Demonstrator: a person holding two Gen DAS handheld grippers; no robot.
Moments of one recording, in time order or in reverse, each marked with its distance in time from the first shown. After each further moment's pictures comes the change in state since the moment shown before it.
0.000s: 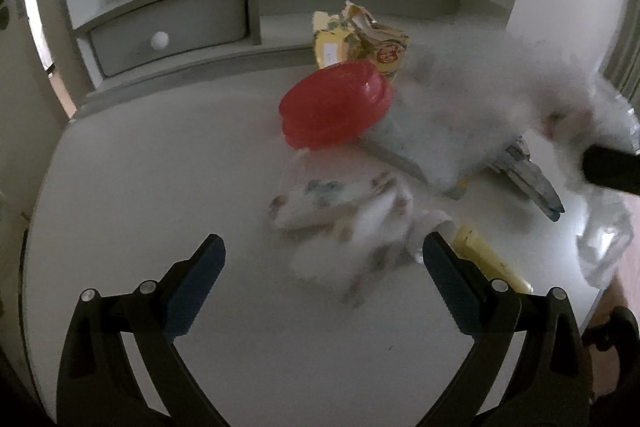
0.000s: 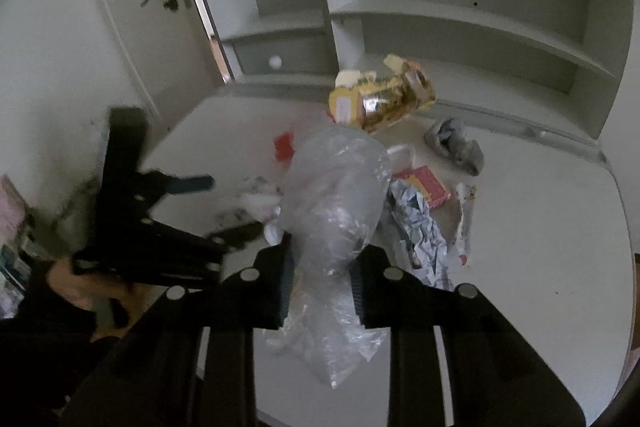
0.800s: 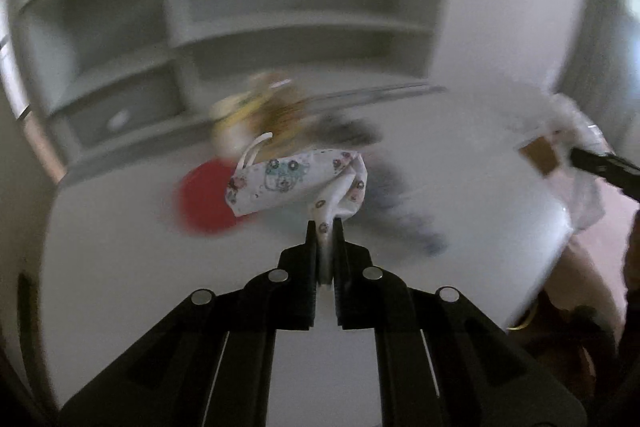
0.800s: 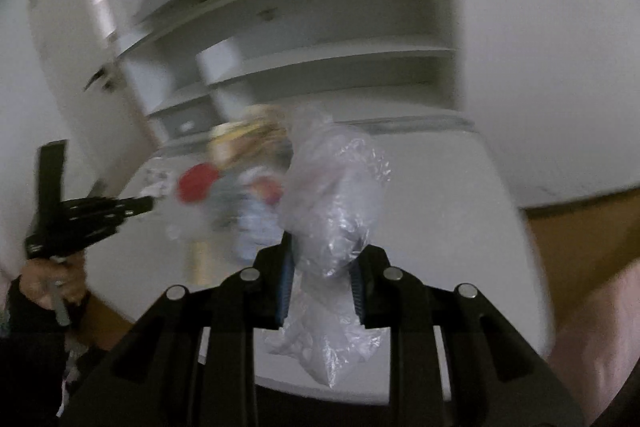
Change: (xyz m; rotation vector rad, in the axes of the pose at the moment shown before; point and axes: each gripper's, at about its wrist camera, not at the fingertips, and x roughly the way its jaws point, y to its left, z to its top) left arm -0.070 -0.105 0.034 0.134 -0.107 -0.119; right arm -0.148 -0.138 -0.088 0.278 -0.187 -0.246
